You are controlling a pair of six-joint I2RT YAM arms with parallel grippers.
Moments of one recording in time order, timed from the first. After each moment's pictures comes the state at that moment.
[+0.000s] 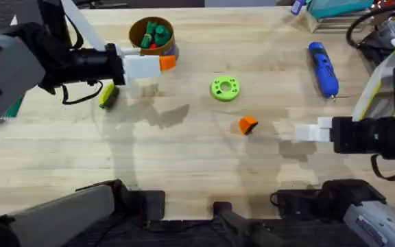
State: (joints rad) left arm 0.23 1.37 0.92 -0.73 1.26 0.46; right arm 0.00 0.72 0.73 -1.22 -0.03 0.06
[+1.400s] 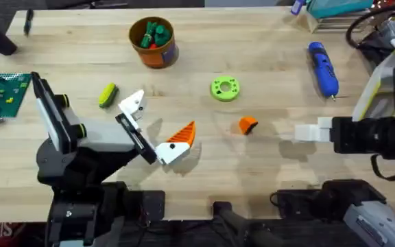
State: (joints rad) left arm 0.05 0.00 0.02 -0.10 0.95 -0.06; right arm 0.00 0.72 0.73 -1.22 -0.03 0.06
